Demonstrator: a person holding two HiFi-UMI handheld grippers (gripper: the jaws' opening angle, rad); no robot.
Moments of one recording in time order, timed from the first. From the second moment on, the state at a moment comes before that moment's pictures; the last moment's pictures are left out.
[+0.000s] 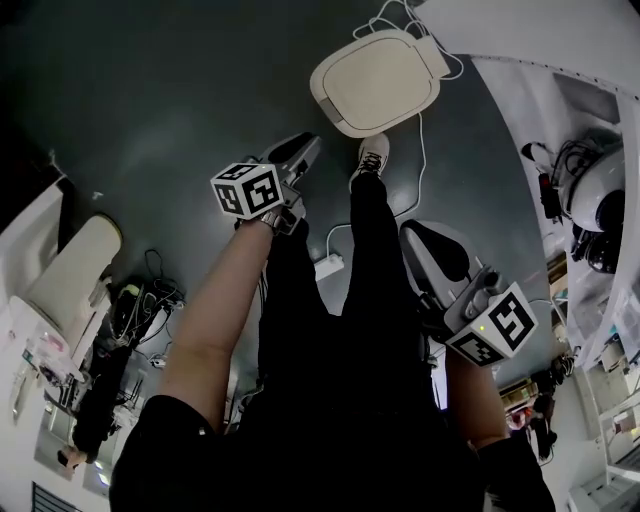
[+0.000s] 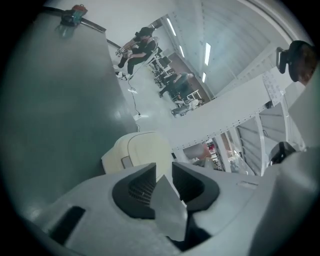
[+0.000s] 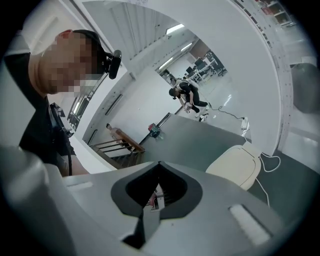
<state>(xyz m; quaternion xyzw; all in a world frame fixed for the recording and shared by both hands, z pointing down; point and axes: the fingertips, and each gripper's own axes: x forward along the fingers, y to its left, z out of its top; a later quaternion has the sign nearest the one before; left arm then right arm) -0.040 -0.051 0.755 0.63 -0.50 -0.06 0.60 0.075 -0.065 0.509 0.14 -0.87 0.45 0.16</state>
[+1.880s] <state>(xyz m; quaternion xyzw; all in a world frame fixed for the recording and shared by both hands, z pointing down) -0.044 -0.066 0.931 0.55 -0.52 0.03 0.66 0.100 -0.062 0.614 0.12 -0.83 0.51 0.21</state>
